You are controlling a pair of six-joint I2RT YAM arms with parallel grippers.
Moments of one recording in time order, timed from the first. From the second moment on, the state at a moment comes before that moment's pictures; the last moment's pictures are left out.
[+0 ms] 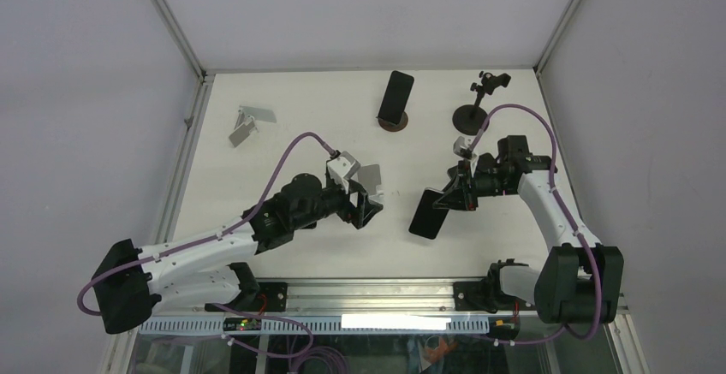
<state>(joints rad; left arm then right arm) -0.99 1.03 0.57 0.21 -0.04 -0.27 0.01 1.19 0.83 -1.01 -1.24 -0.93</state>
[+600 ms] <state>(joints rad) -0.87 1.21 0.85 -0.12 -0.25 -0.36 0.01 1.19 0.83 -1.00 -1.22 -0.92</state>
